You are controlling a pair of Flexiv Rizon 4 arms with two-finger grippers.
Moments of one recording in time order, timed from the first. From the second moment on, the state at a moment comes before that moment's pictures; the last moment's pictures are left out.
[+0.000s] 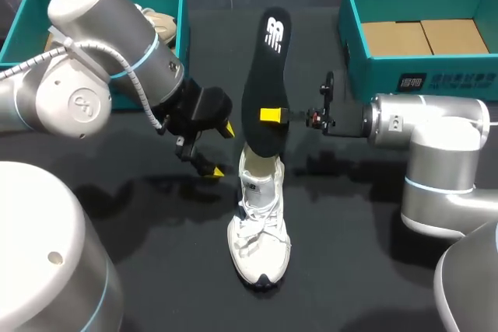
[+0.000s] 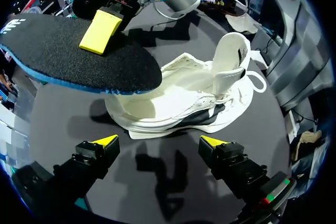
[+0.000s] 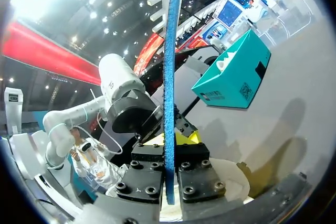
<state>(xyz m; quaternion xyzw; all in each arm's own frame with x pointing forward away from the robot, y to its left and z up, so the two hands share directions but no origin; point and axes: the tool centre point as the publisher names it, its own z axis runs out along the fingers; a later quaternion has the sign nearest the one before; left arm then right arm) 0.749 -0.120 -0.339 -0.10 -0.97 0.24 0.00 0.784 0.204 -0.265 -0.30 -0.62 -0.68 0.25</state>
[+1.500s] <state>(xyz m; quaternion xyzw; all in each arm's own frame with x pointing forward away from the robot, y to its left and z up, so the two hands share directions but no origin) 0.754 -0.134 -0.355 -0.12 -0.97 0.22 0.02 0.787 0.210 -0.277 -0.24 -0.59 -0.74 0.19</state>
